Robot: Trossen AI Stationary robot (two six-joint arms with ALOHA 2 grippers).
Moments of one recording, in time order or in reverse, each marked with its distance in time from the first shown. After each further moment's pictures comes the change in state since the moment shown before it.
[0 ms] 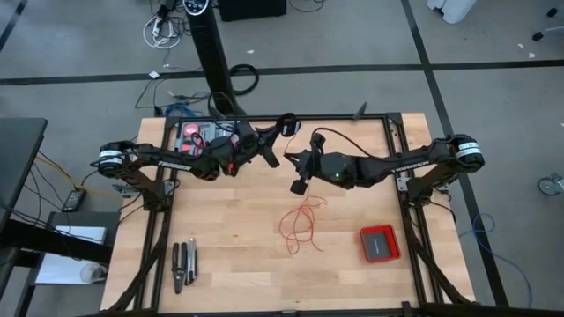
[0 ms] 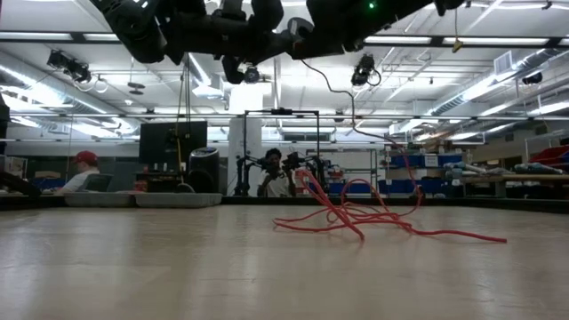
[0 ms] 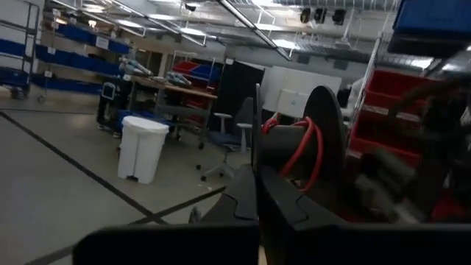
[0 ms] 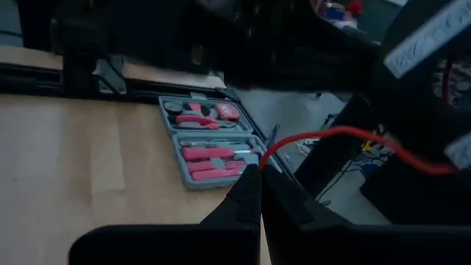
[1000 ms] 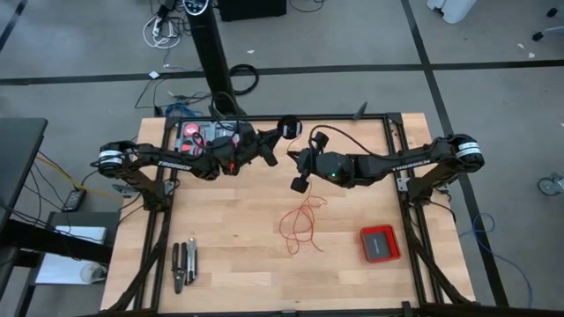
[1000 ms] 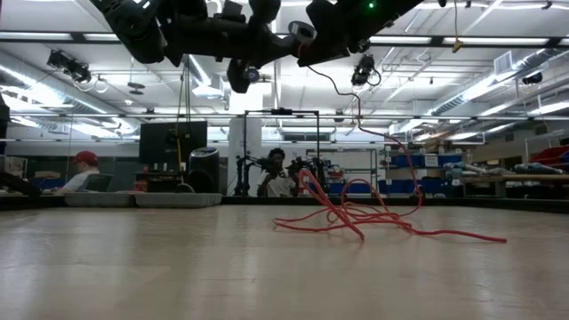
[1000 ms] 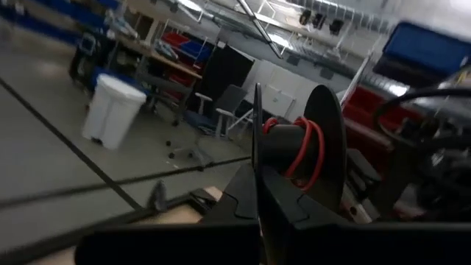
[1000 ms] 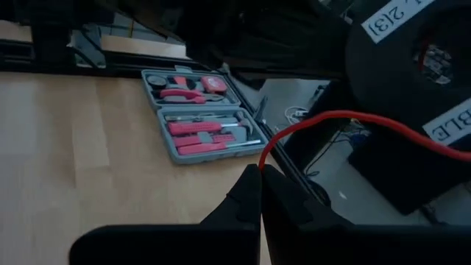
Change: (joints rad) left arm 0.002 0.000 0.000 -0.039 0.047 -0.293; right arm 0.002 -0.001 0.057 -0.172 0.065 0.077
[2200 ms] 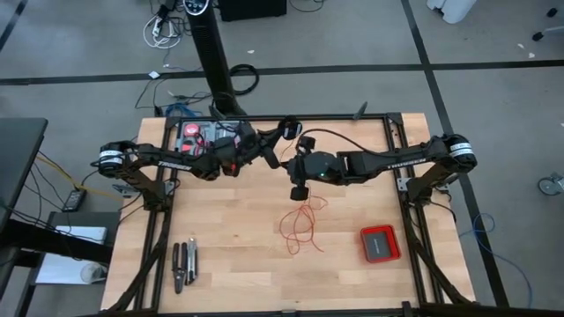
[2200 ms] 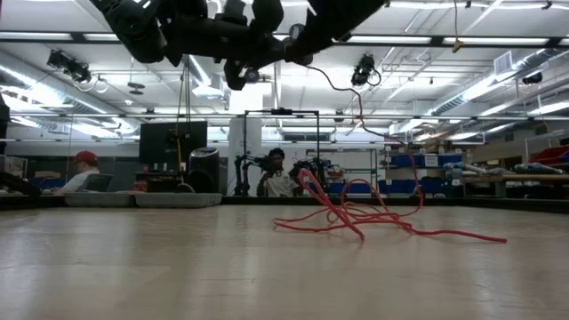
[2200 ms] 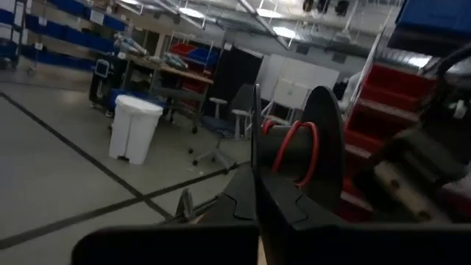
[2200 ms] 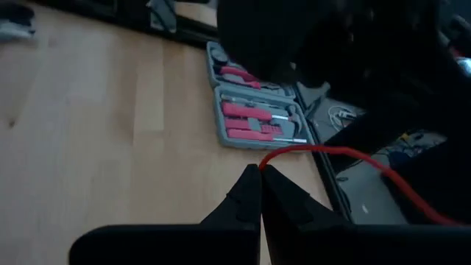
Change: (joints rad) left arm -0.003 0.000 0.000 -0.029 -0.035 0.193; right arm 0.013 0.073 0.196 -0.272 -0.185 -0.118
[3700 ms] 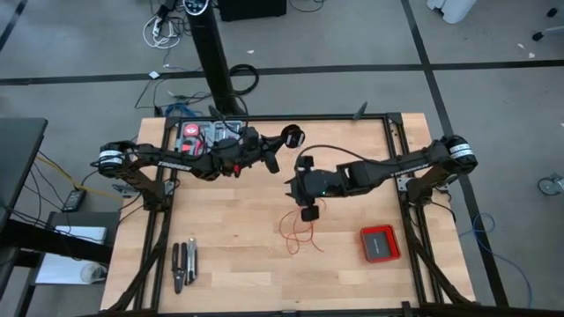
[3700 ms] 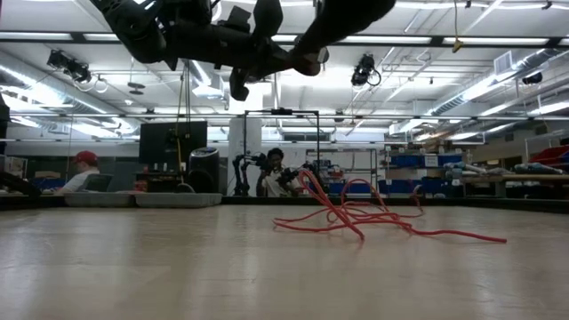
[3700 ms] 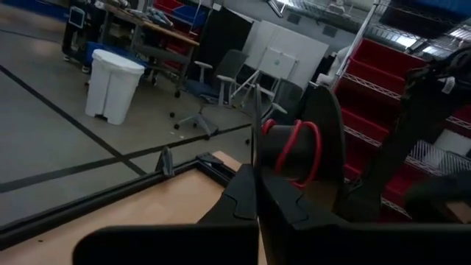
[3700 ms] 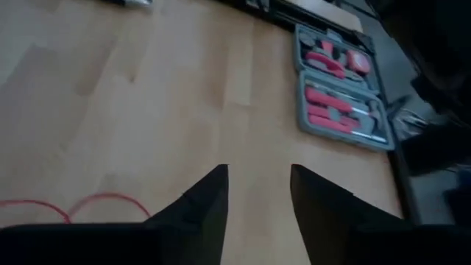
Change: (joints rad) left arm -0.003 0.000 0.000 -0.101 0.088 -0.130; right arm 0.105 0.006 0.030 -0.183 -0.116 0.028
